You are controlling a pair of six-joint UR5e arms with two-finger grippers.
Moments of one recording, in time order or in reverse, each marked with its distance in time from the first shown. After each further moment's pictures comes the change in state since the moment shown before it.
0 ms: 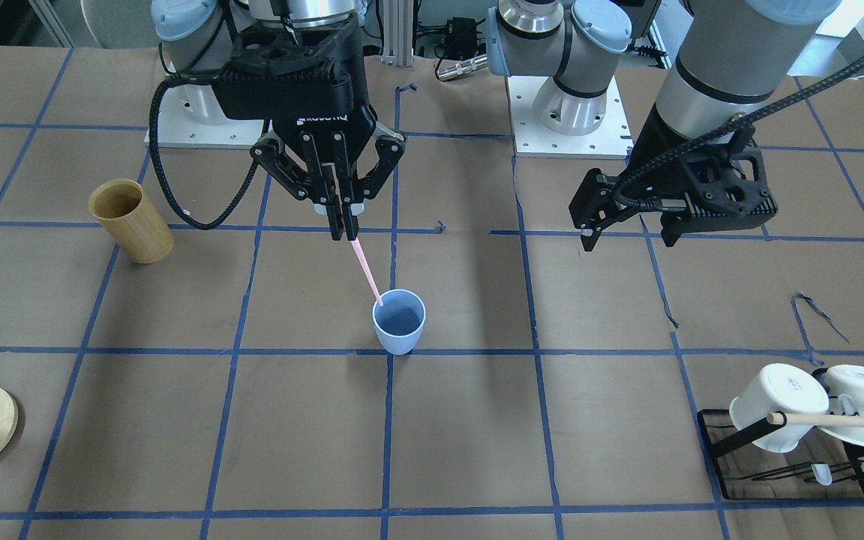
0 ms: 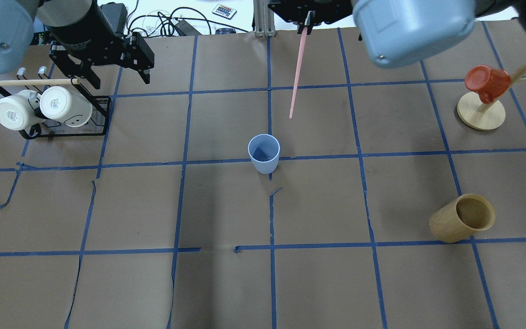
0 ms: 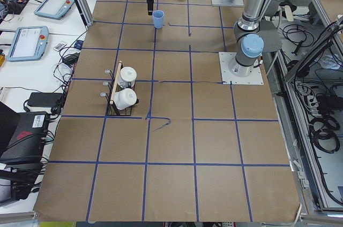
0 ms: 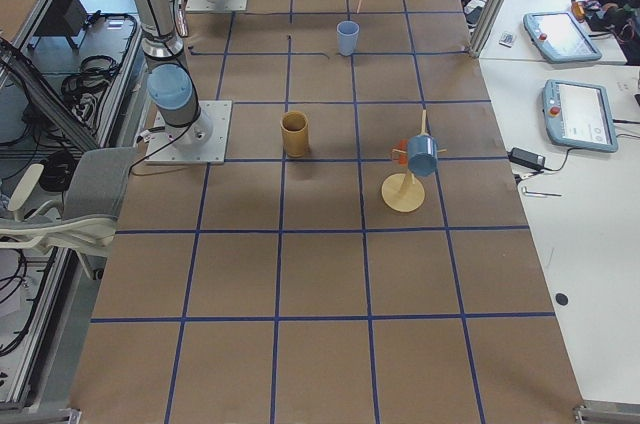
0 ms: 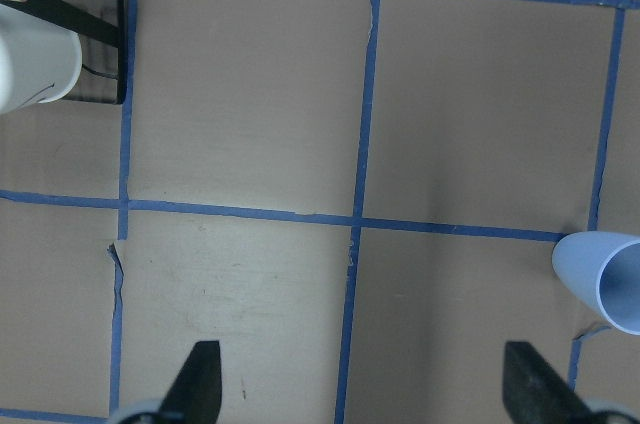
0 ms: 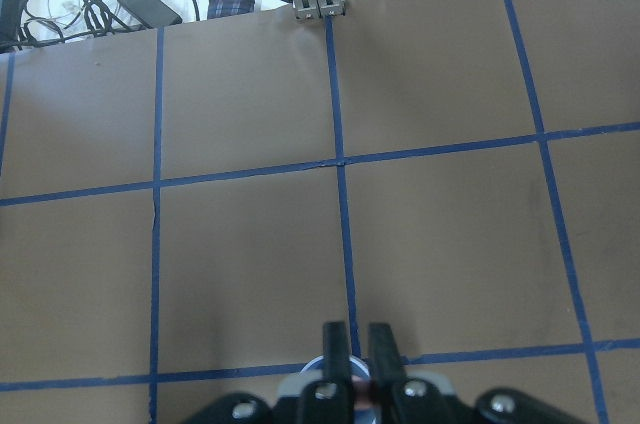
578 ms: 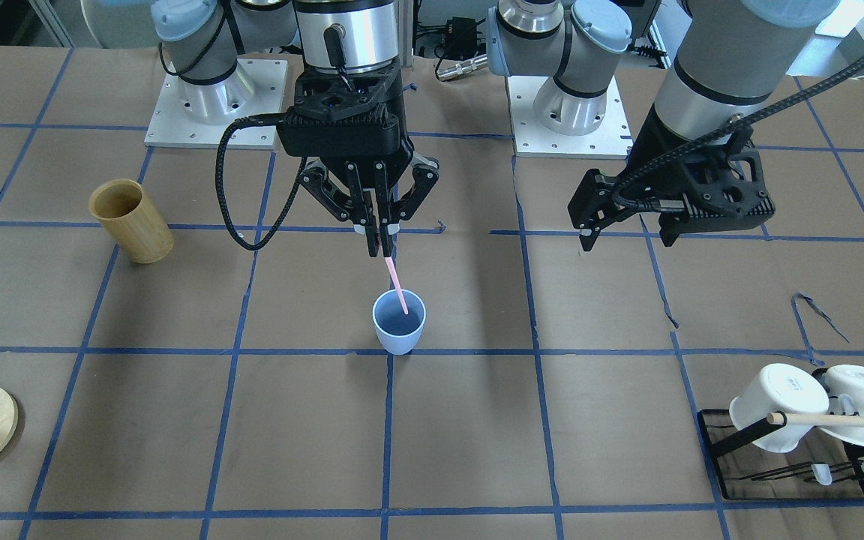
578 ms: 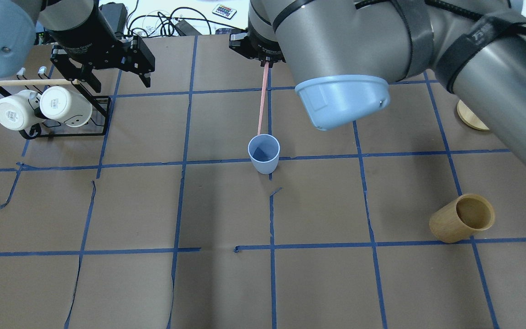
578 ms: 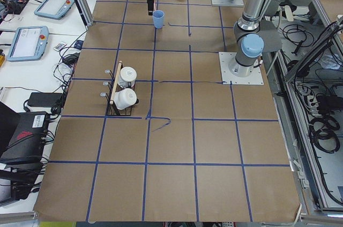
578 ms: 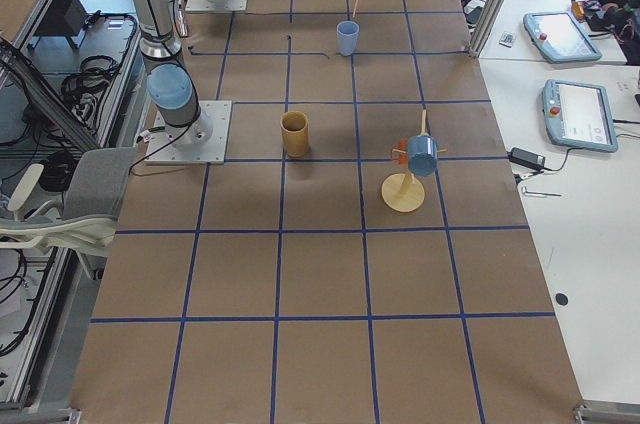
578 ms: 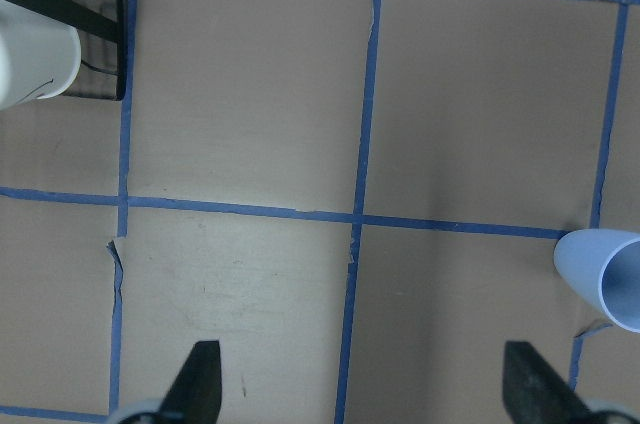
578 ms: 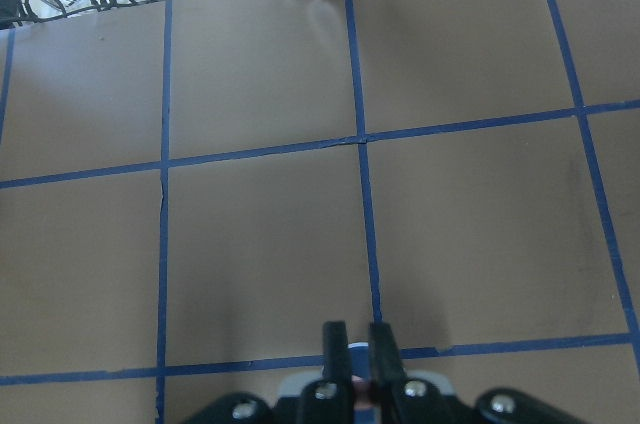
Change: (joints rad) left arm -0.001 0.000 -0.001 -0.002 -0.001 -0.002; right arm 0.041 0.021 0.071 -0.082 -0.023 0.038
